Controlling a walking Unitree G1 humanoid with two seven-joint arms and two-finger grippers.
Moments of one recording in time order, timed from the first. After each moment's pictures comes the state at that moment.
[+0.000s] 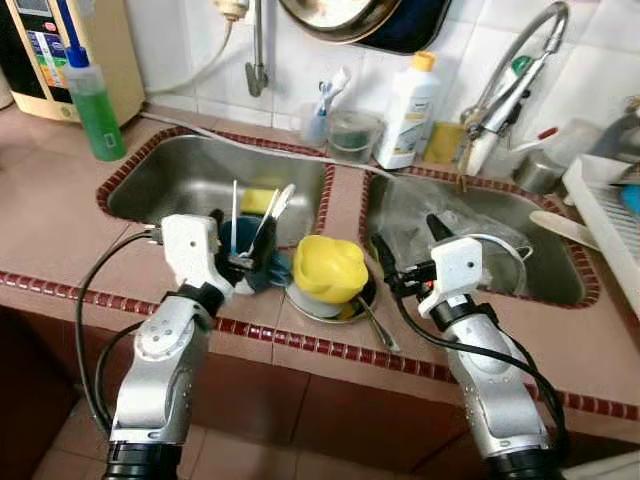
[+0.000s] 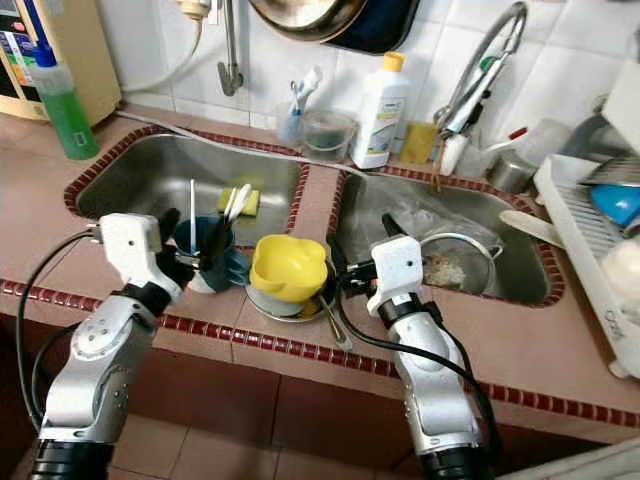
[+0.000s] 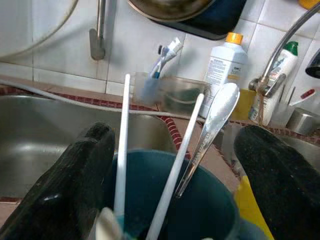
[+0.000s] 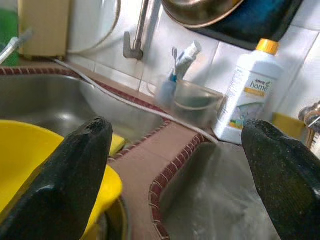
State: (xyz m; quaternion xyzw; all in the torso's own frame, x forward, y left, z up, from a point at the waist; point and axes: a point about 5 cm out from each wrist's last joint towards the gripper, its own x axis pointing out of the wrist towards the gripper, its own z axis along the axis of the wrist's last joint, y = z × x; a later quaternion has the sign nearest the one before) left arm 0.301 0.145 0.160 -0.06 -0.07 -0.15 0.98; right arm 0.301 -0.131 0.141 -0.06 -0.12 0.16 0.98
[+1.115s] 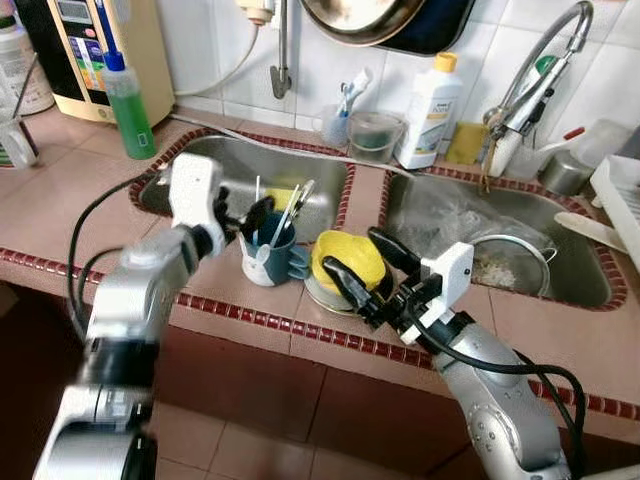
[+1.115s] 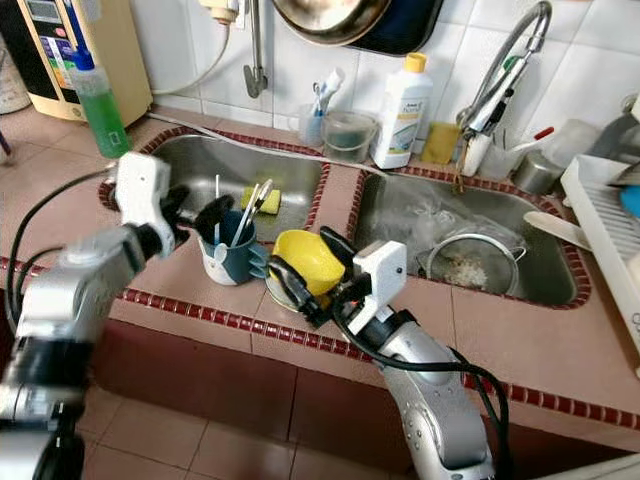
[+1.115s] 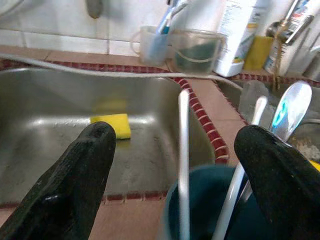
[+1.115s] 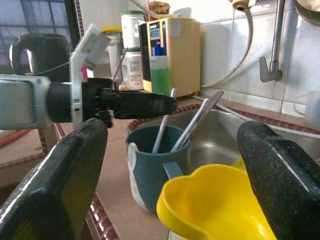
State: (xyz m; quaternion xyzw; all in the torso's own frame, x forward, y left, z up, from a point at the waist) left arm 0.364 0.160 0.197 -0.02 0.06 -0.21 0.97; right arm 0.263 -0.099 0.165 0.09 -0.10 0.38 0.91
